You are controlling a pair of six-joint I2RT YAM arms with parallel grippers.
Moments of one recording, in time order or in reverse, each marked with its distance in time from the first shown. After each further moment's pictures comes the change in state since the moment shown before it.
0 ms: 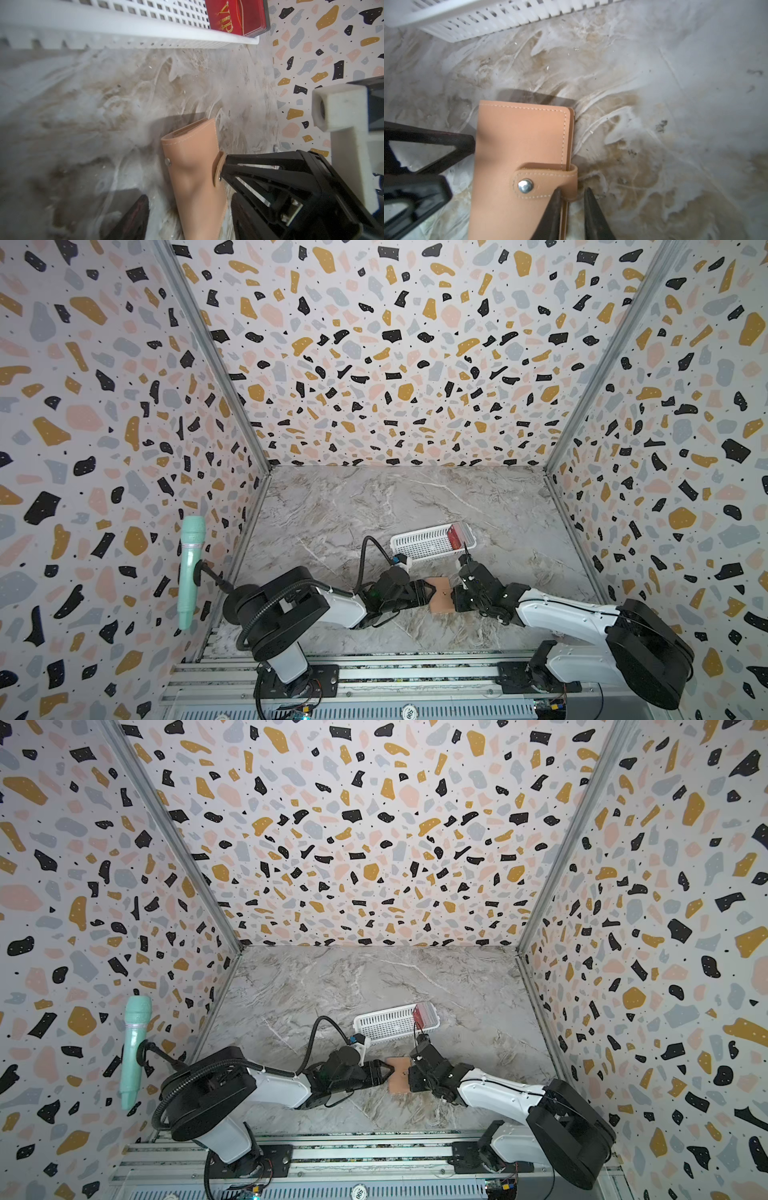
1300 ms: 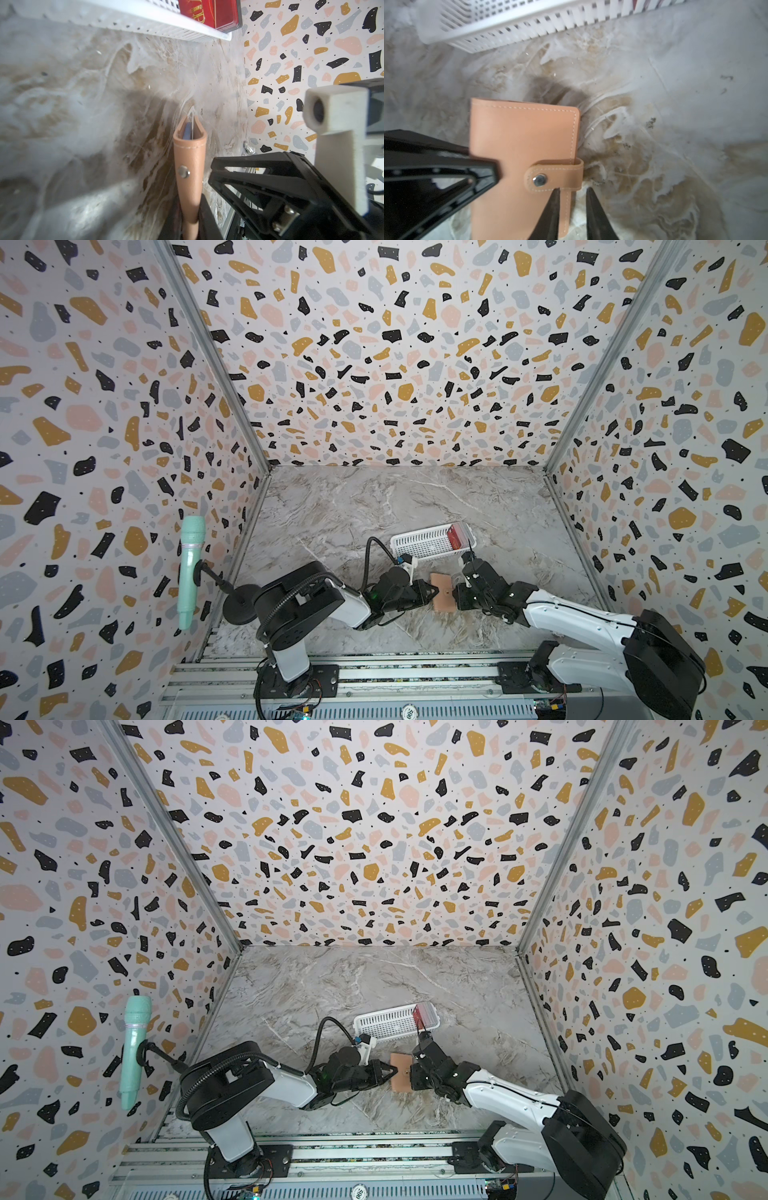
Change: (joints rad) left arm -0.001 0.079 -0.002 0.200 0.087 -0.095; right arm -0.002 -0.102 0.043 -0.103 -0.020 0.007
